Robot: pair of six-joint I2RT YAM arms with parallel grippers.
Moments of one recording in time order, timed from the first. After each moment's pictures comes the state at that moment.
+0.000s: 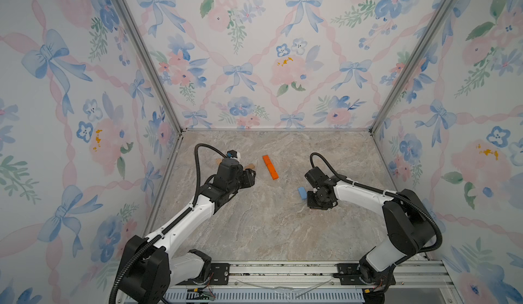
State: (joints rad) left arm -0.44 1.20 0.80 -0.21 0.04 -0.57; right arm 0.58 1.62 0.98 -0.73 0.06 0.62
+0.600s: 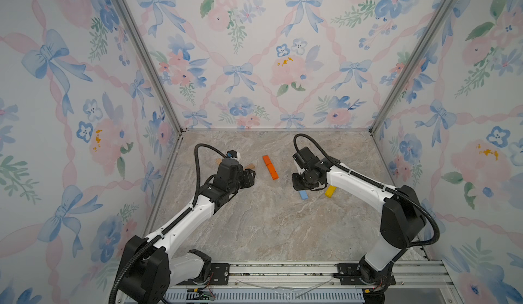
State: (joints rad) left arm -0.44 1.20 0.80 -0.21 0.04 -0.57; right arm 0.66 1.74 1.37 -0.83 0.02 0.44
